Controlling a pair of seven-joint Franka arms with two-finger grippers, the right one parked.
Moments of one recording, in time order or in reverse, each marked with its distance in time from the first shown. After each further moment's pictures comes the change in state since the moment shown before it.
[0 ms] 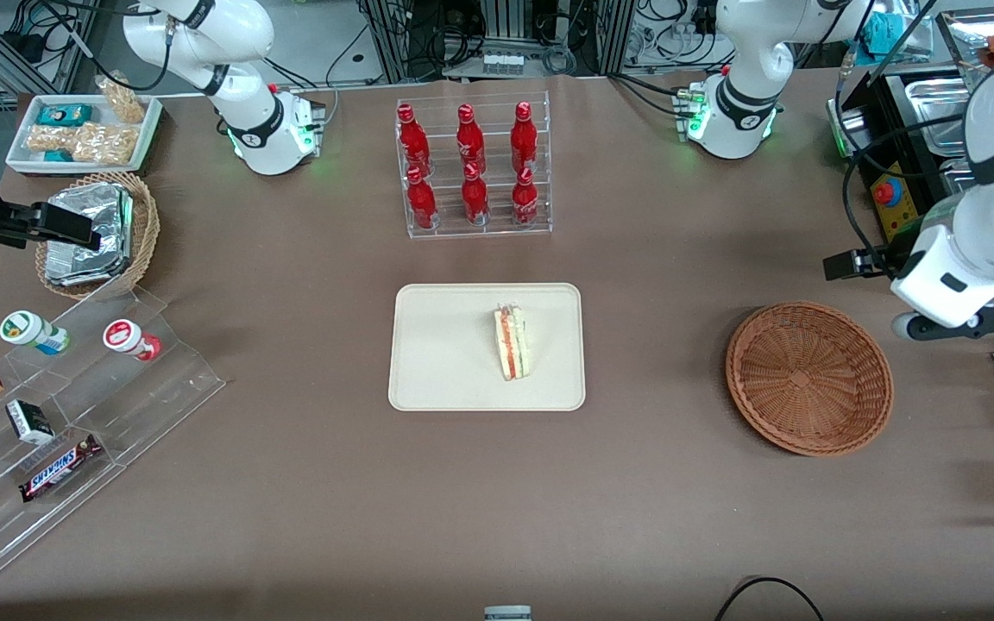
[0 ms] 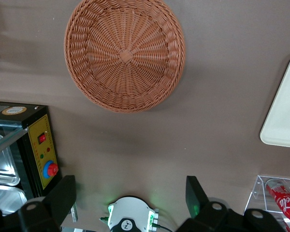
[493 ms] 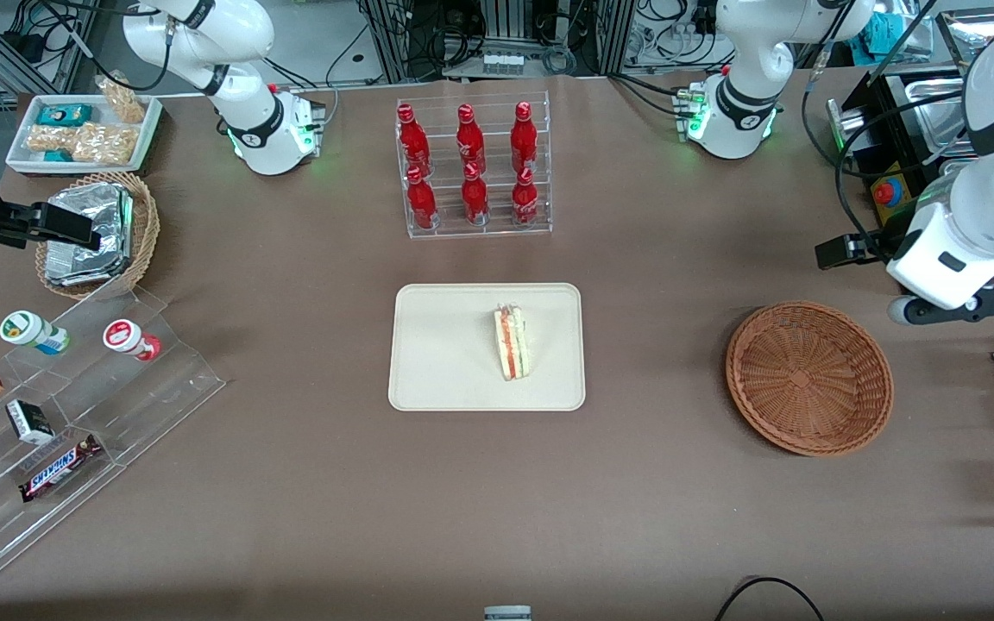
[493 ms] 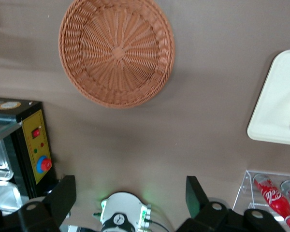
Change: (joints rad) arm -0.007 -0.022 -0.012 0.017 -0.024 -0.040 -0.026
